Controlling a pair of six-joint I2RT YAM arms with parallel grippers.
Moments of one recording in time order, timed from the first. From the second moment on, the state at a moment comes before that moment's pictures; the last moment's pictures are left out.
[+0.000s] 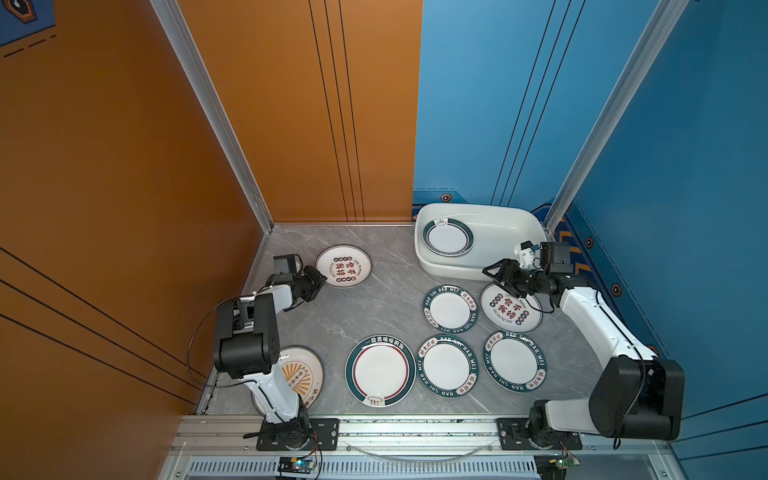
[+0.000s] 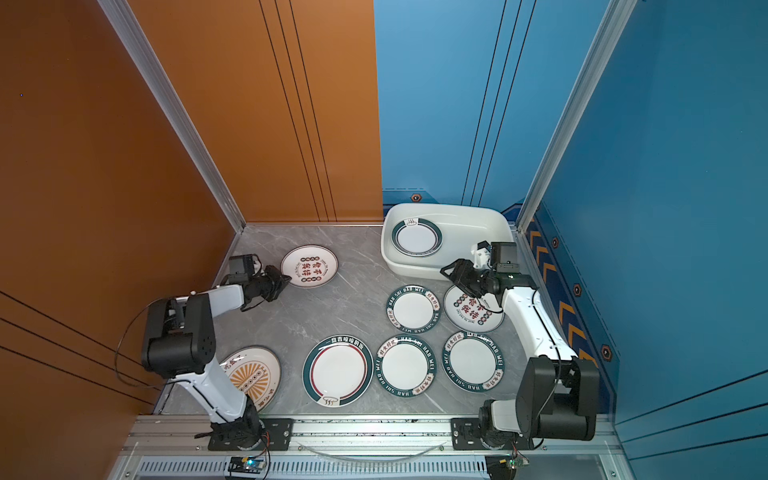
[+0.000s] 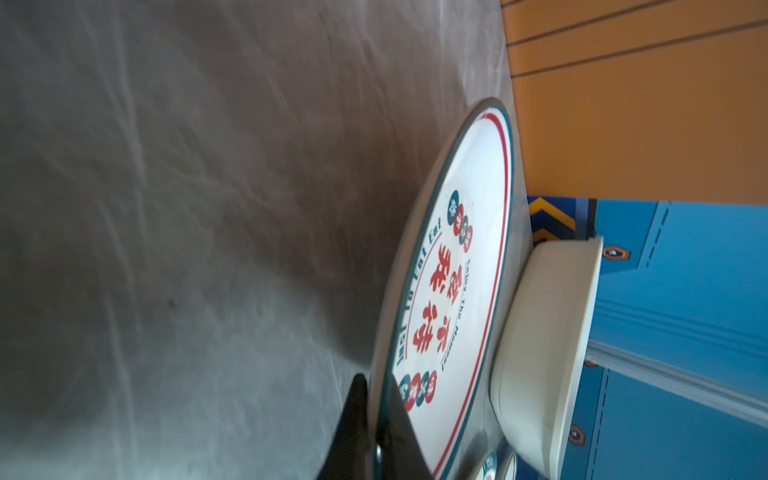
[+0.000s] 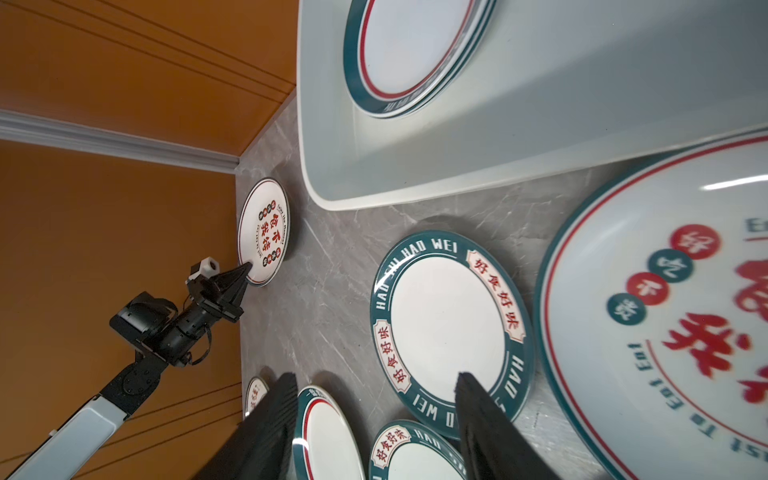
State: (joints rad) left arm 0.16 1.70 0.92 -0.01 0.49 -0.90; right arm -0.03 1.40 1.05 -0.48 -0.69 0.56
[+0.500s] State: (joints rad) left arm 0.04 1.20 0.84 -0.29 0.65 -0.76; right arm 0.22 1.58 1.14 -0.34 -0.83 0.61
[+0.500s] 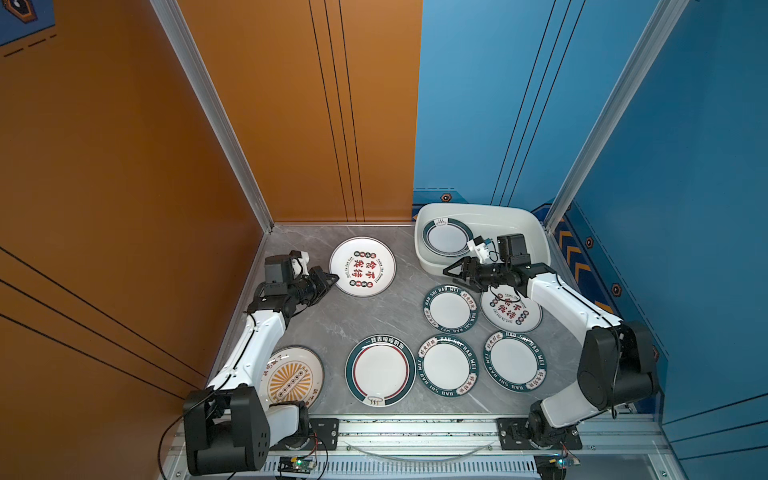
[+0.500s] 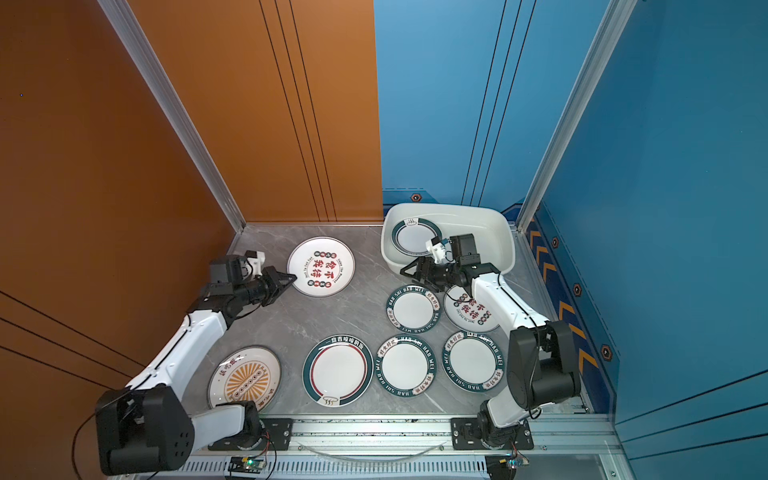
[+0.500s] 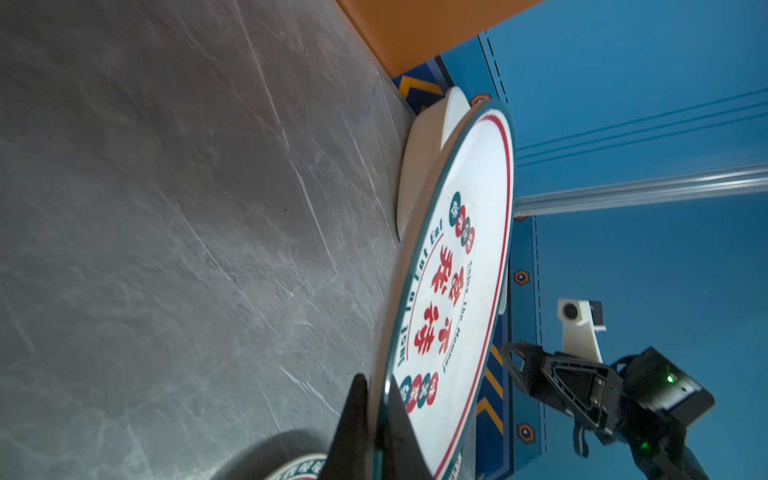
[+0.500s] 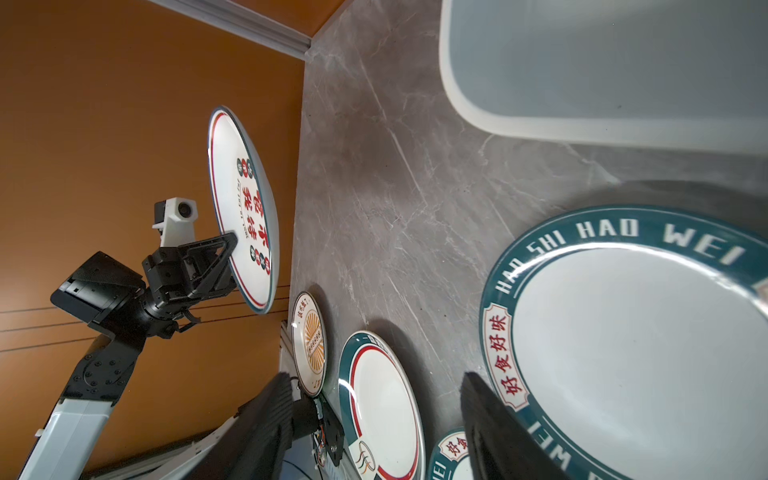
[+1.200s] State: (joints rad) left arm -0.19 1.27 0.90 -0.35 0.73 -0.76; right arm 0.34 1.67 1.19 -0.21 -0.89 0.67
